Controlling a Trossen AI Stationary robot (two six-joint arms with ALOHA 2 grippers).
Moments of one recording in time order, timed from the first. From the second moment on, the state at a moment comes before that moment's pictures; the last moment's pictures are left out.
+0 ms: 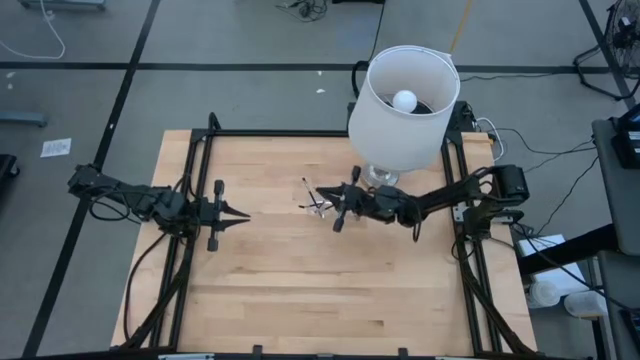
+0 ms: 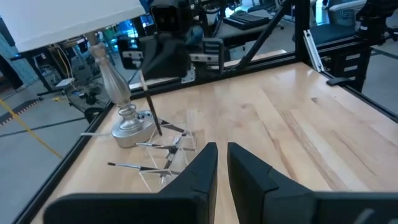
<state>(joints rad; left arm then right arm) -0.34 0.38 0.34 -0.15 -0.32 0.16 0.01 1.68 0.74 1.01 0.31 -0.17</state>
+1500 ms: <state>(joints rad) -0.34 0.38 0.34 -0.15 -0.31 0.12 0.04 1.76 0.74 0.83 0.65 0.01</state>
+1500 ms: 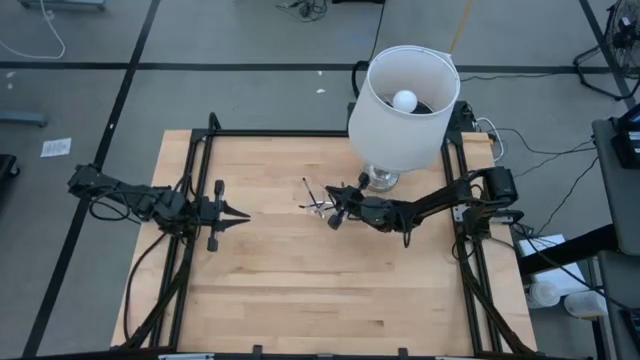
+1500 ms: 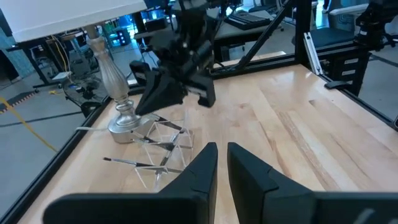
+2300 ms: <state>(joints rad) -0.34 0.38 0.38 -0.20 -0.38 0.17 0.15 1.29 0.74 0.46 0.39 -0.24</state>
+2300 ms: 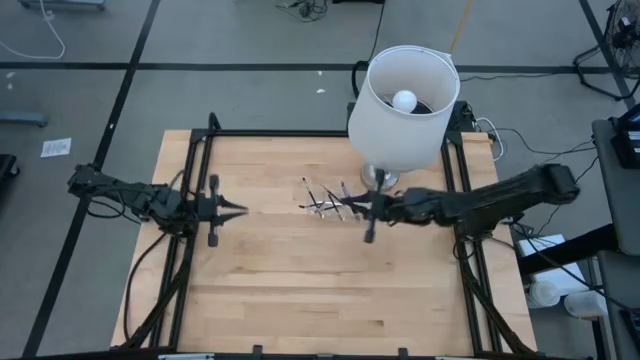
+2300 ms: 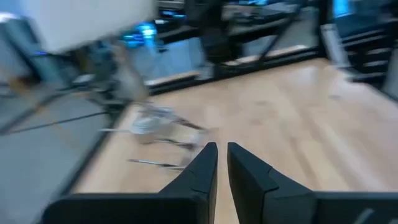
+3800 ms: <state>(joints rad) 0.20 0.11 0.26 -0.05 -0.08 0.01 0.11 0.21 0.10 0.23 0.26 0.01</state>
